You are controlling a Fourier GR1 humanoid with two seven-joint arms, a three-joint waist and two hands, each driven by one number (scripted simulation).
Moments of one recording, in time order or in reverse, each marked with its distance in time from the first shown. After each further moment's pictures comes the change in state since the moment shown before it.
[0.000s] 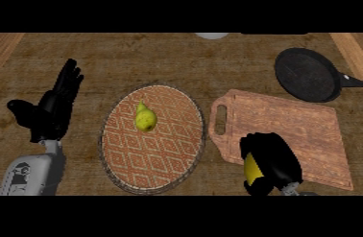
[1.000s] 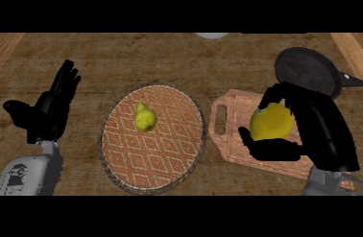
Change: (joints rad) left arm 0.007 0.008 0.015 0.003 0.002 -0.016 -0.001; right arm -0.221 0.175 -0.297 -0.297 -0.224 -0.038 0.104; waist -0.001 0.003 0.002
